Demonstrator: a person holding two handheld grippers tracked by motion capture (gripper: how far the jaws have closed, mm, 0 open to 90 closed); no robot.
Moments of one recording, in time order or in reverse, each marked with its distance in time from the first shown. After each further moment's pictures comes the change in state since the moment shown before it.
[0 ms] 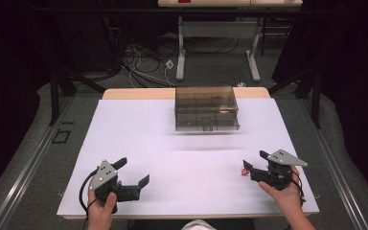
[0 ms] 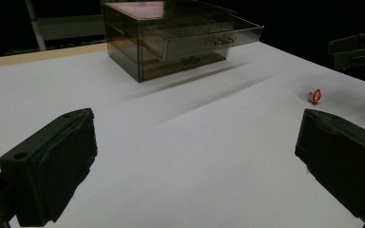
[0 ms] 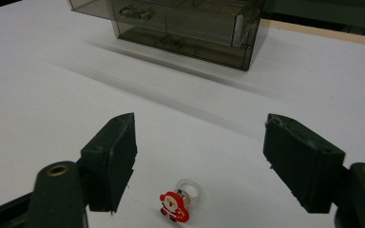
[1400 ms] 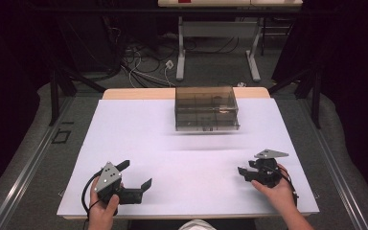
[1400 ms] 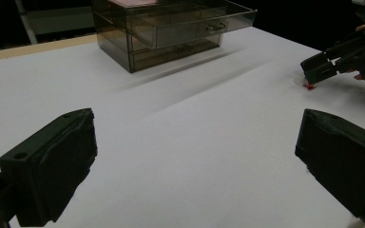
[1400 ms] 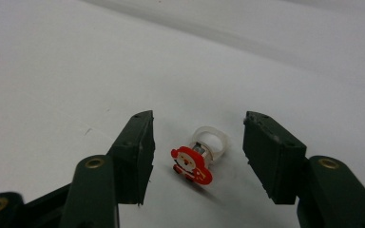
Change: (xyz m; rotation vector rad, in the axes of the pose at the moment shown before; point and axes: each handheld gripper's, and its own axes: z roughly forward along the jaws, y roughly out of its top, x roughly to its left) left arm -0.005 -0.002 0.002 0.049 -0.014 0.035; right arm 0.000 -0.015 0.035 0.294 0.067 0.052
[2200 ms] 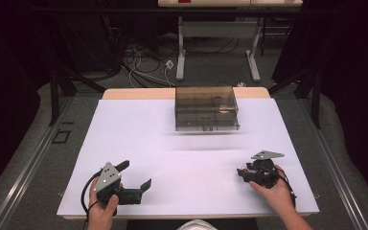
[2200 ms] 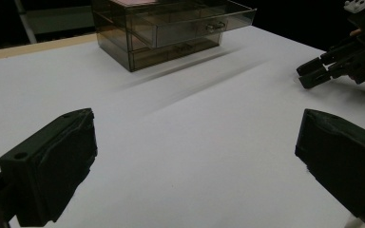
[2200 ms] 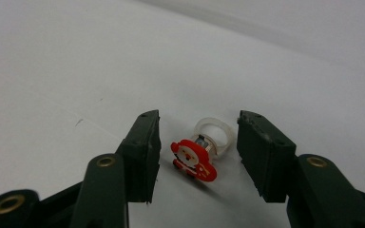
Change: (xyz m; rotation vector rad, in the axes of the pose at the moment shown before) left arm 0.000 0.000 -0.001 0.000 -0.004 0.004; right arm 0.002 -0.004 0.009 0.030 -0.019 -0.017
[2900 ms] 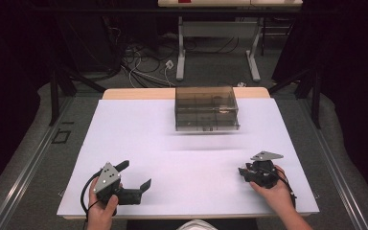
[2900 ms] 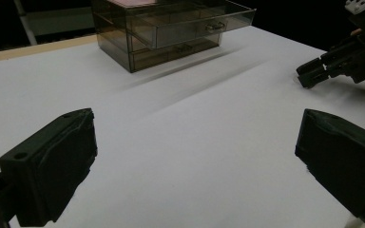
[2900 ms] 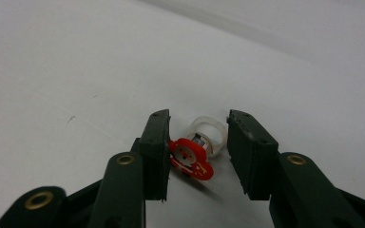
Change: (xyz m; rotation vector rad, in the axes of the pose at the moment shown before) left arm 0.001 0.000 -0.001 0.002 0.001 0.010; right arm 0.002 -0.001 0.000 -0.008 -0.031 -0.039
